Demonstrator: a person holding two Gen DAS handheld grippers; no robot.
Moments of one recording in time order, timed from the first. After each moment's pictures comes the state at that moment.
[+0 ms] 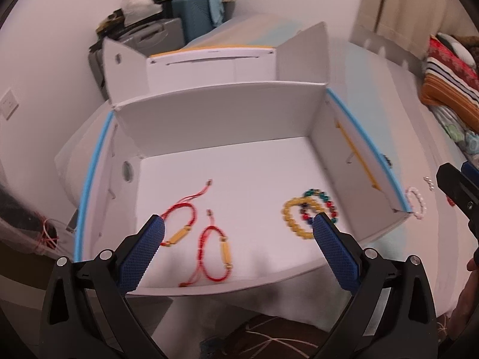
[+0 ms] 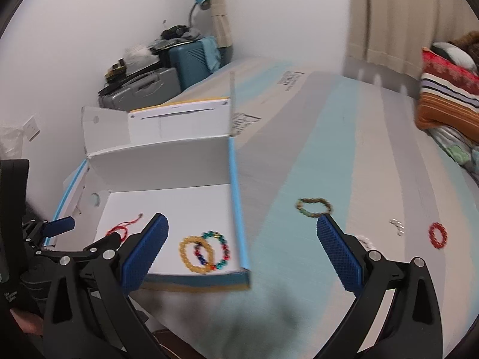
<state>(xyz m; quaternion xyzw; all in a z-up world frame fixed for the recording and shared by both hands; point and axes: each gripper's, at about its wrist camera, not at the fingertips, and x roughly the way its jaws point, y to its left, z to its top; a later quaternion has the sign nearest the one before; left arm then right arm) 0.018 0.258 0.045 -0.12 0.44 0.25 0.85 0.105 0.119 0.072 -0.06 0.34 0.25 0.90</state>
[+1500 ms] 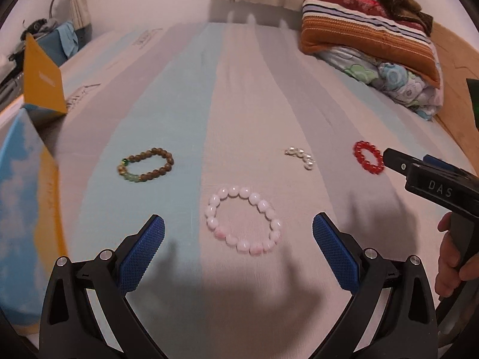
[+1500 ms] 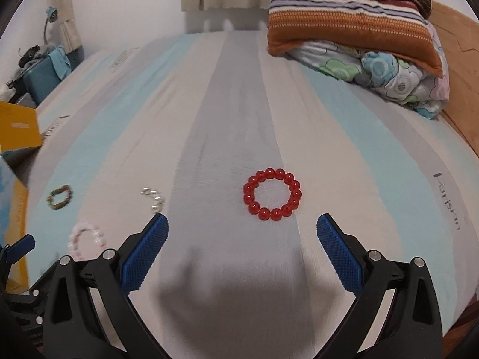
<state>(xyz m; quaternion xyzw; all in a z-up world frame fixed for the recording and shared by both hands) 0.220 0.001 -0.057 -0.06 0.44 0.03 0.90 0.263 -0.177 -0.050 -0.01 0.41 -0.01 0.91</state>
